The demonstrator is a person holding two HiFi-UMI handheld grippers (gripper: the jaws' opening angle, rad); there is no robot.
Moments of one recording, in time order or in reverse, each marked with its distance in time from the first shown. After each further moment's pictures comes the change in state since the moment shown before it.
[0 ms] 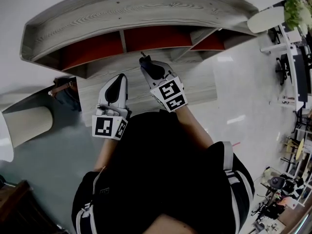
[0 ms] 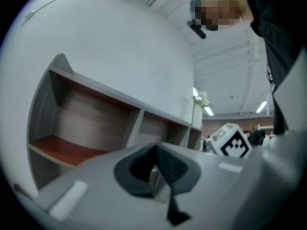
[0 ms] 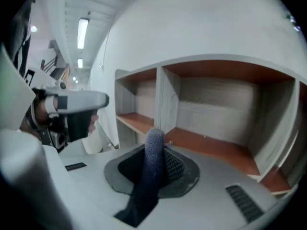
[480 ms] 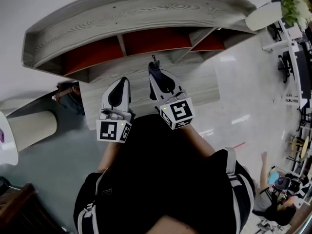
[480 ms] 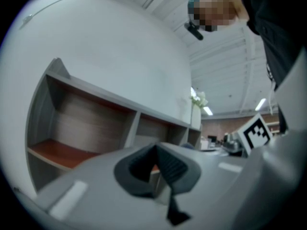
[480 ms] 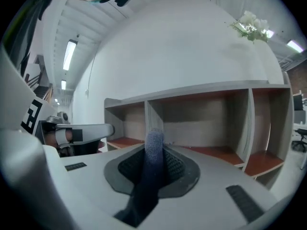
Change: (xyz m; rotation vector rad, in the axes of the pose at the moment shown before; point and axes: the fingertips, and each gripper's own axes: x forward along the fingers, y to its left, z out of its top) left arm 0.003 -0.010 0.004 0.030 -0.025 -0.003; right arm -0.062 -0.004 0.030 0.172 -0.284 -0.183
